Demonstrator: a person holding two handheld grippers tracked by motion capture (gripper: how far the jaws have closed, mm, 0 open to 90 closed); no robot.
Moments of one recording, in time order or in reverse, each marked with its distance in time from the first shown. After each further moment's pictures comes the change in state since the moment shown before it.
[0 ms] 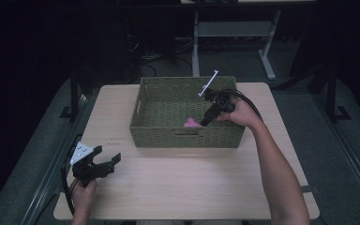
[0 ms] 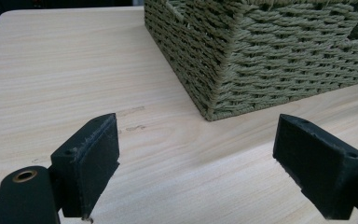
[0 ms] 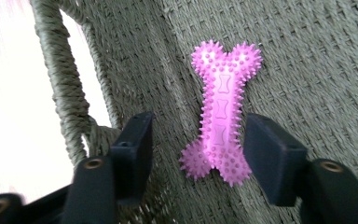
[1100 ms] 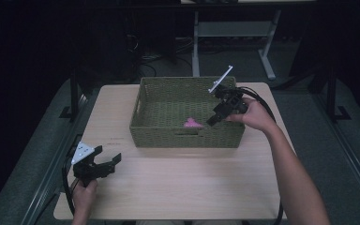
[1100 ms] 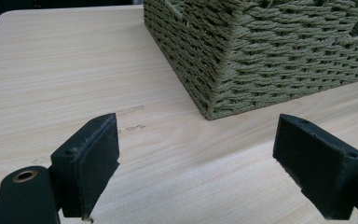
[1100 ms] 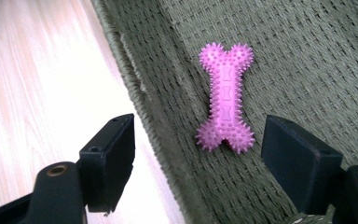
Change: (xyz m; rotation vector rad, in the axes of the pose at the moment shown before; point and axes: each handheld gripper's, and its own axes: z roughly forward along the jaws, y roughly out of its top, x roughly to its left) left arm -0.001 0.000 0.001 0.006 0.005 0.009; right arm 0.030 -0.020 -0.046 -0.080 -0.067 0.037
